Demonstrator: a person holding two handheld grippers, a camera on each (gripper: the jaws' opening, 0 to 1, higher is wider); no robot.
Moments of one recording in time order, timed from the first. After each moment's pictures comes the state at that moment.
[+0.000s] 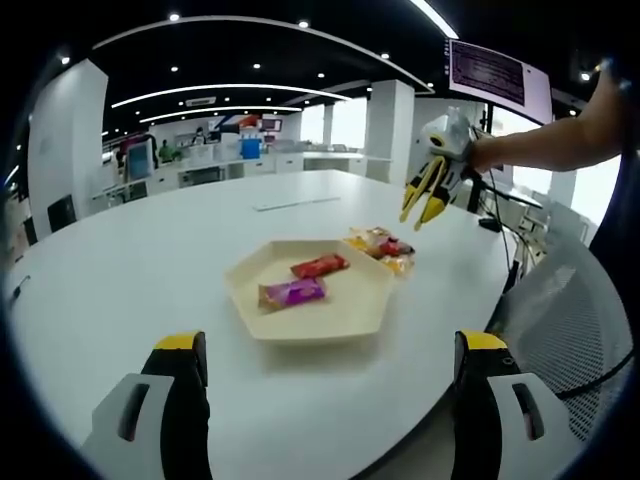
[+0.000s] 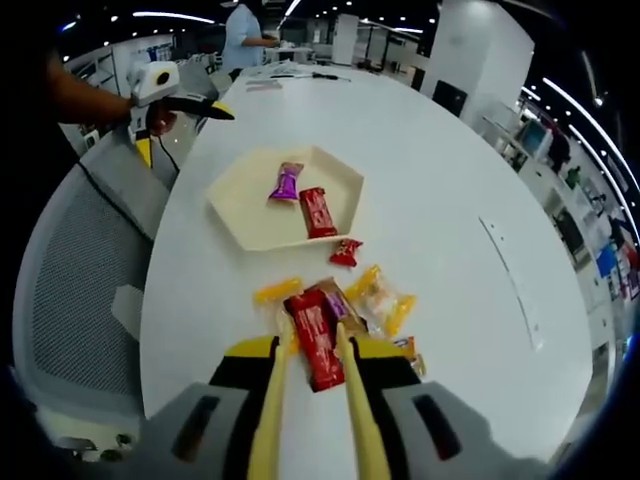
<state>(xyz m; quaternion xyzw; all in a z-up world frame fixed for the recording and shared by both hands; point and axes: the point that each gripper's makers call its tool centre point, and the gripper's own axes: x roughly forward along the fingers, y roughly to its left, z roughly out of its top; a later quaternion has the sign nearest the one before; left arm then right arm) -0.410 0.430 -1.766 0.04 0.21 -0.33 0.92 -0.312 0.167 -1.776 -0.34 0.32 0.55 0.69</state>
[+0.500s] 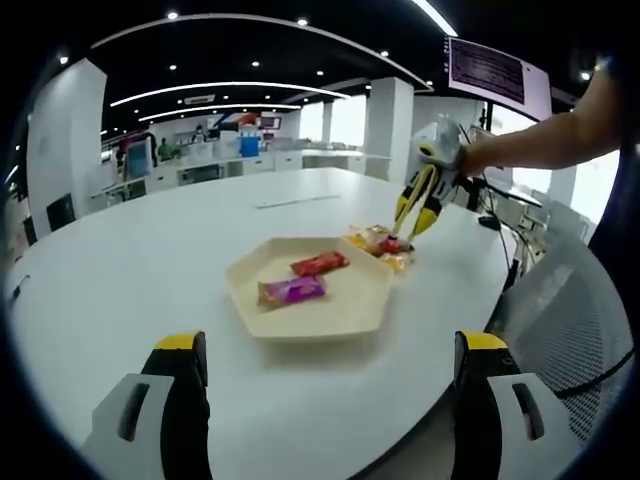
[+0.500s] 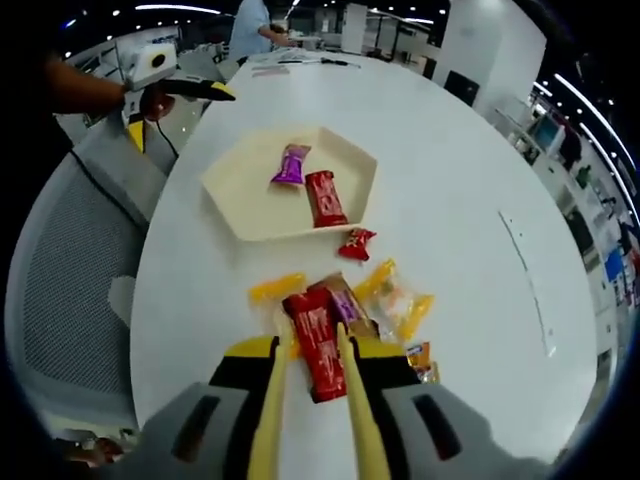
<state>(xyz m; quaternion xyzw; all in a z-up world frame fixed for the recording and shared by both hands) -0.408 0.433 -1.767 0.04 0.21 -0.33 0.92 -0.308 0.176 -1.804 -0.35 0.35 0.55 0.67</state>
